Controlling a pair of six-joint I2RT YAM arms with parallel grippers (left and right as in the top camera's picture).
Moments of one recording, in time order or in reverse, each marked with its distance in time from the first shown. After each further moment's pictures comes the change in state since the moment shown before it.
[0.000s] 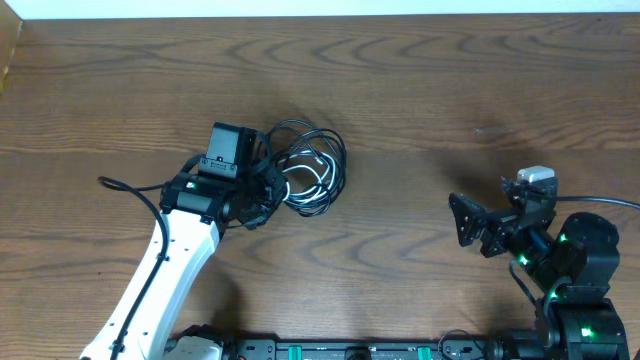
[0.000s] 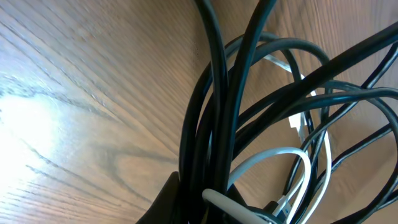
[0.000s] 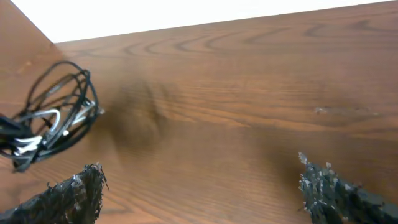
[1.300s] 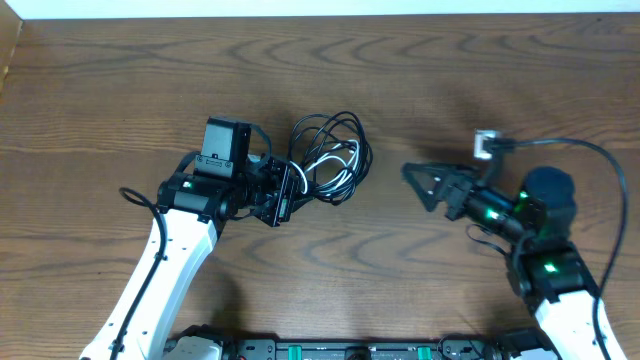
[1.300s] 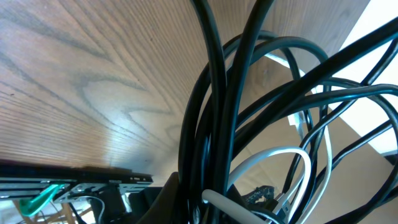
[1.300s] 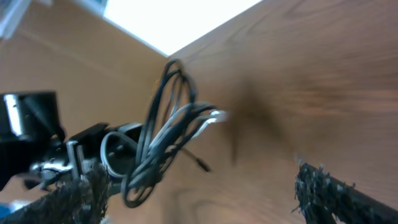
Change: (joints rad) left arm 0.019 0.000 0.000 0.093 0.402 -0.344; right arm 0.200 0.362 0.004 0.503 -0.264 0.611
